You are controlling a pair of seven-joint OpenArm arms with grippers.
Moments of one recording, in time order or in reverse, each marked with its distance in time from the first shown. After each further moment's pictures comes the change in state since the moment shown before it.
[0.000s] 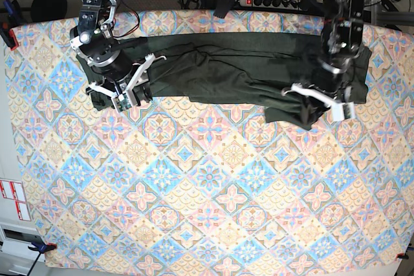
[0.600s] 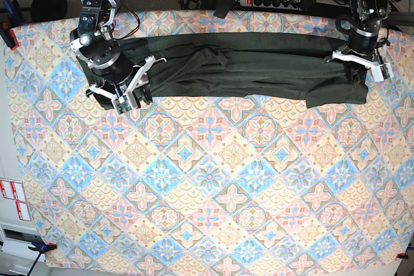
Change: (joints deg) left arm 13.6 0.3 -15.5 0.7 0.0 0.1 0.2; right arm 0.9 0.0 -0.1 -0.2 -0.1 0.2 -0.2
